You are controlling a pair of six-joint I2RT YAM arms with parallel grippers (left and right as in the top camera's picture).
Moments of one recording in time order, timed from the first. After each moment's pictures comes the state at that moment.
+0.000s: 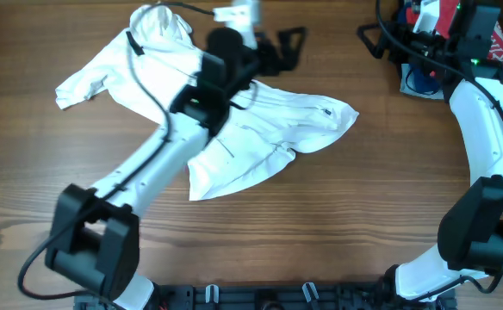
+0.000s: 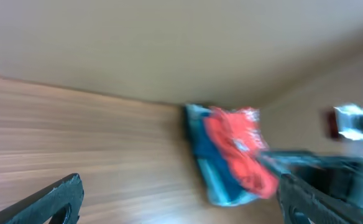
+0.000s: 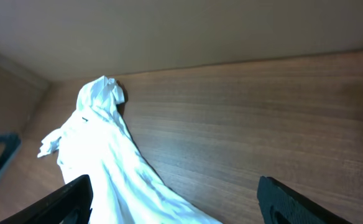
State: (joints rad) left arm -0.46 1.73 1.28 0.20 0.18 -0.64; right arm -0.16 1.78 1.46 -0.36 -0.72 0.10
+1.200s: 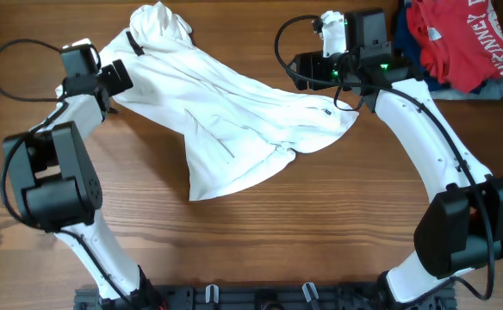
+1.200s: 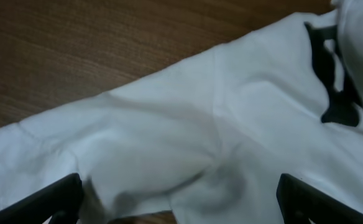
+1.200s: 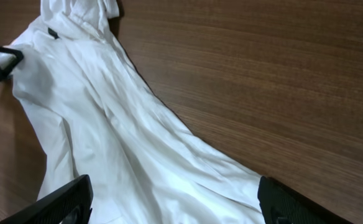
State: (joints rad) left arm 0.22 2.11 1.29 0.03 -0.08 -0.13; right arm 0.23 1.78 1.47 -0.54 -0.30 0.07
